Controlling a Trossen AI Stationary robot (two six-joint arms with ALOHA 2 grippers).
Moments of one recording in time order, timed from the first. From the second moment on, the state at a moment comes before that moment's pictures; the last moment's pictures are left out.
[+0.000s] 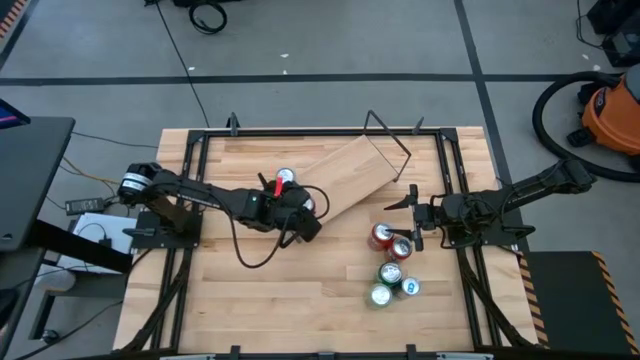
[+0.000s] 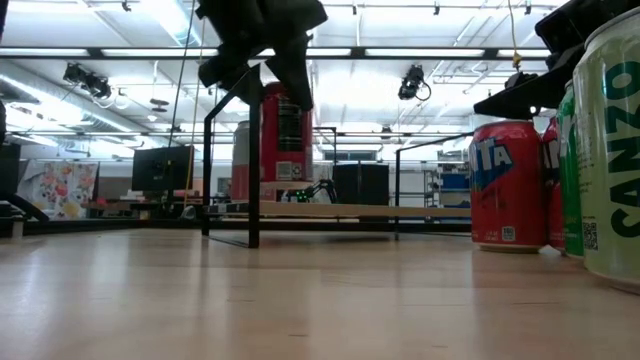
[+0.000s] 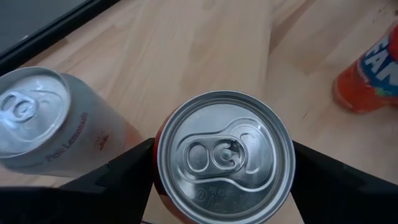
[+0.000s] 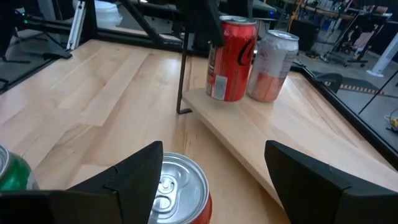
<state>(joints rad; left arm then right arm) -0.17 1.63 1.29 -0.72 -0.61 -0.80 0.24 0.59 0.15 0.21 0.27 -0.11</state>
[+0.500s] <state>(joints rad) -0.15 1.66 1.30 -0.73 -0.57 -0.79 0.24 0.60 0.15 0.22 0.27 -0.12</state>
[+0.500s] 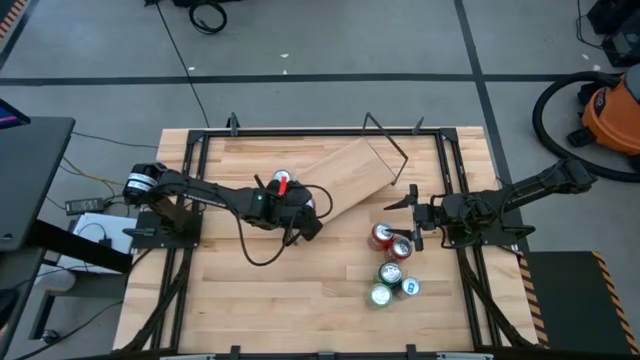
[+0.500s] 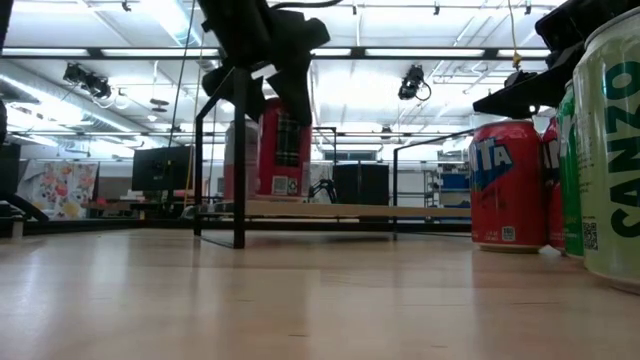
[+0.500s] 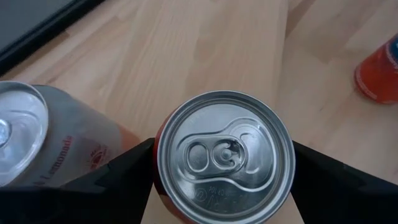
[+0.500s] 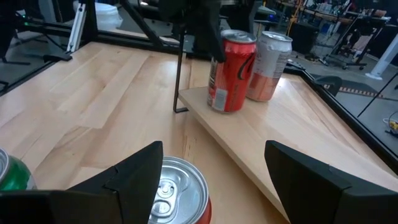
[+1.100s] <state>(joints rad) -0.15 1.66 1.30 -0.71 -0.50 -0.56 0.24 0.60 0.15 0.22 0.27 -0.12</state>
